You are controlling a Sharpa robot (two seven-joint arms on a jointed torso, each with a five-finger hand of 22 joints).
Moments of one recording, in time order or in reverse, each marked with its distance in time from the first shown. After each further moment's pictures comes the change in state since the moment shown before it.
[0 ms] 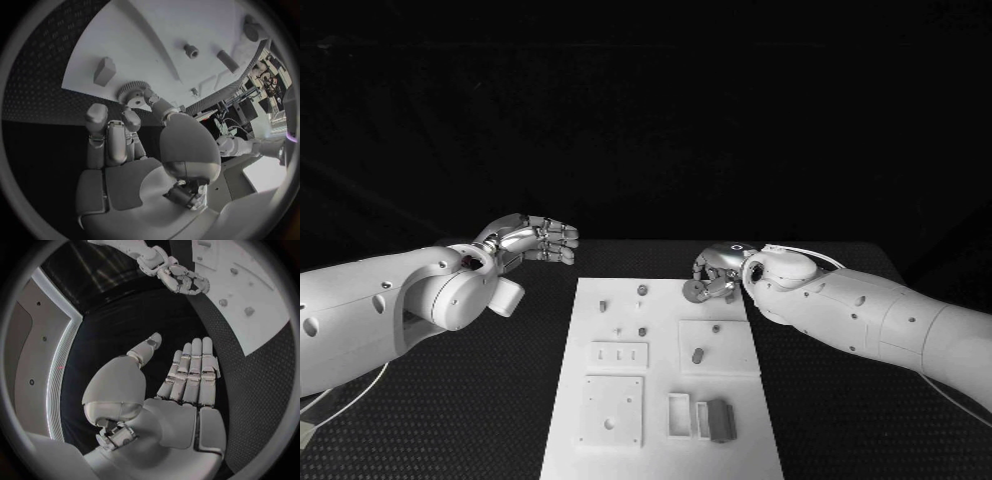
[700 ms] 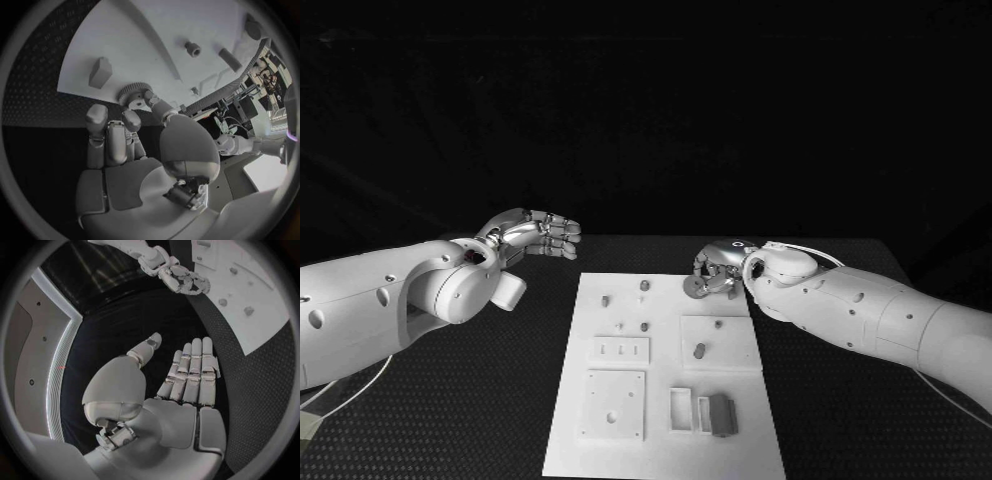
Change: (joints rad) left arm 0.000 0.003 0.000 -0.005 0.000 0.004 0.000; left_hand 0.000 0.000 0.000 0.000 0.000 0.000 0.000 0.000 0.000 0.000 0.000 0.000 -0.001 0.000 0.000 0.000 0.001 0.000 0.000 0.000 0.000 0.000; right arm -0.010 0.018 0.004 -0.025 0.017 -0.008 0.011; right_hand -0.008 0.045 -0.003 -0.015 0.000 0.016 -0.001 -0.003 -0.005 -0.011 -0.003 0.000 0.000 0.000 0.000 0.000 0.000 0.000 -0.022 -0.003 0.011 0.000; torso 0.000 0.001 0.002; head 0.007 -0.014
